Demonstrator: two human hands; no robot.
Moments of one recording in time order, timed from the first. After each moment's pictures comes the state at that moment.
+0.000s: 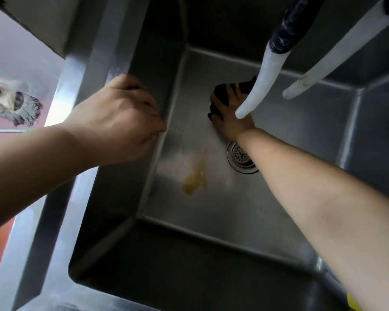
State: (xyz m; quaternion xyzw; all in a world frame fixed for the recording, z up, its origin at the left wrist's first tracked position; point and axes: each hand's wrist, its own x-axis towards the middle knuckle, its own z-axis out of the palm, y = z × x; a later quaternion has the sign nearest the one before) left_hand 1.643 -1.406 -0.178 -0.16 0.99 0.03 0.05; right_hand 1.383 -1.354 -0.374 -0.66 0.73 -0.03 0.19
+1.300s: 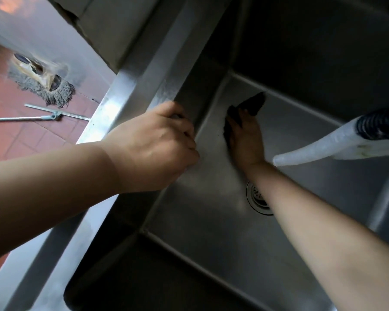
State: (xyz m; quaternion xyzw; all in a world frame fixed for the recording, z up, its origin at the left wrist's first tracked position) left_hand 1.645 -1.407 -0.185 -0.19 0.98 0.05 0.07; right_hand 1.423 -1.391 -0.382 -0.68 0.69 -0.19 0.16
